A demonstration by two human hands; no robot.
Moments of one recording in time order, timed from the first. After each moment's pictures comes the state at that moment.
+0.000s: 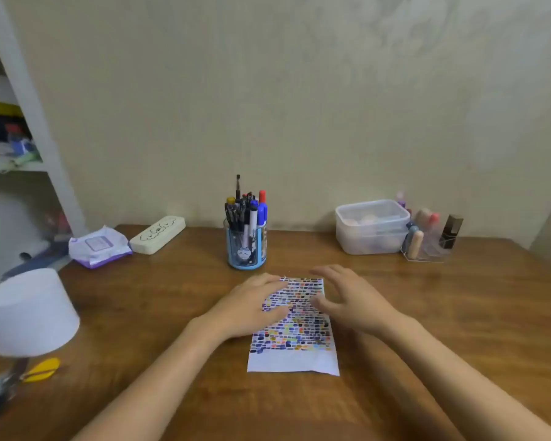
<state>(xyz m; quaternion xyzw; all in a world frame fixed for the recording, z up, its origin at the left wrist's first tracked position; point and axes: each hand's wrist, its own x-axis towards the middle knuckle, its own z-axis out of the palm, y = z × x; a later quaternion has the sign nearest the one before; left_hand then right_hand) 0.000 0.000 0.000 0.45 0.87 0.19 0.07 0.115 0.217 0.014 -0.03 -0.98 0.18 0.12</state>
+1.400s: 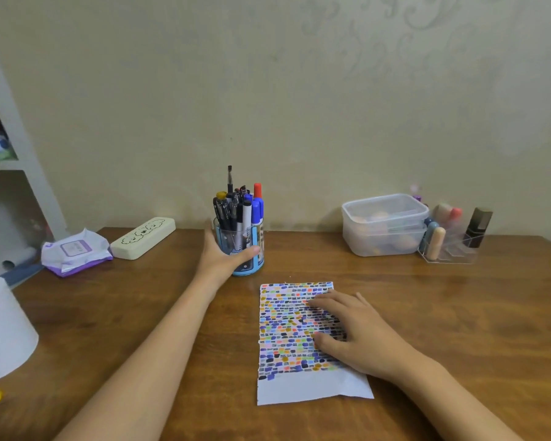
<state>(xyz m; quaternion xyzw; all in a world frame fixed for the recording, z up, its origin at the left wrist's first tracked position) -0.123 0.031 -0.021 0.17 0.76 0.62 -0.01 0.109 0.221 -0.031 -0.02 -0.98 0.20 0.06</state>
